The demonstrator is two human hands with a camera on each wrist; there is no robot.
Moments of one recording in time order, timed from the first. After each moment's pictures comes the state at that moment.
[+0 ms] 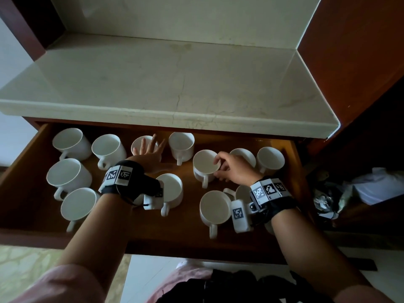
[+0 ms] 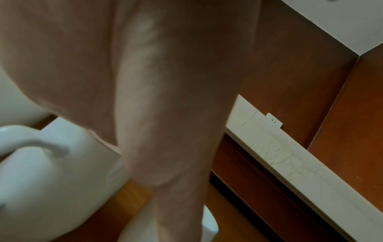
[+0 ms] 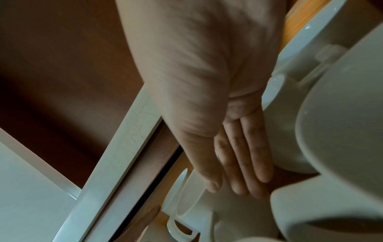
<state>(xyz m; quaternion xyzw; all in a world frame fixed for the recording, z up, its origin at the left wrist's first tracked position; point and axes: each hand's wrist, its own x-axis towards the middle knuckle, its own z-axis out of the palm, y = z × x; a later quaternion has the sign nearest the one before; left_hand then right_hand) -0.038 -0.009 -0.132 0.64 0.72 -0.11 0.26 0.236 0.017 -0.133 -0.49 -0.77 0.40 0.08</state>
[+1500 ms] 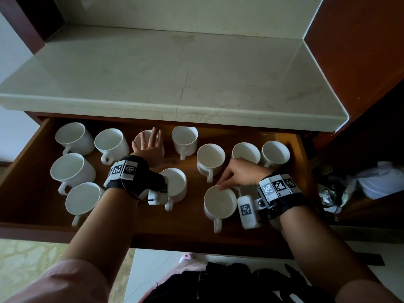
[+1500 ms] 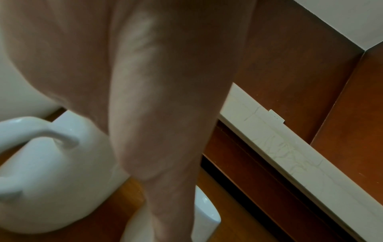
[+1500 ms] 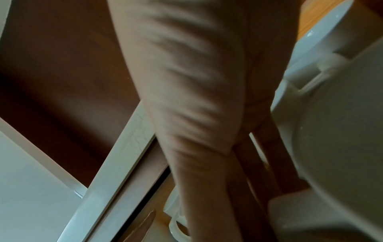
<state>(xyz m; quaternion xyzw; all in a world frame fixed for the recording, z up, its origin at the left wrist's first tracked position) -0.041 -0.005 -0.143 0.61 0.75 -0.09 0.25 0.241 0.014 -0.126 -0.40 -0.81 0.41 -0.11</state>
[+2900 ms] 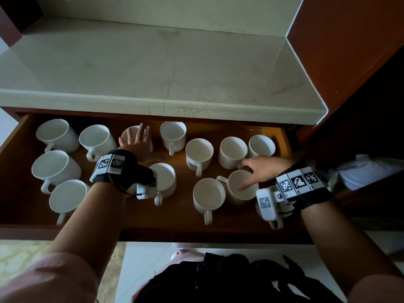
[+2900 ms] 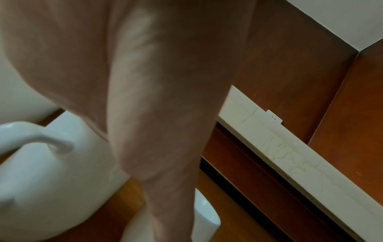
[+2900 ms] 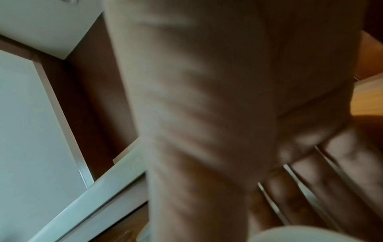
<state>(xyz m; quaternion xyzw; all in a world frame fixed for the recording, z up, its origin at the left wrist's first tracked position) -0.041 -0.005 -0.140 0.61 0.75 -0.10 0.24 0.300 -0.001 -0.084 -0.51 -0.77 0.28 -0.26</state>
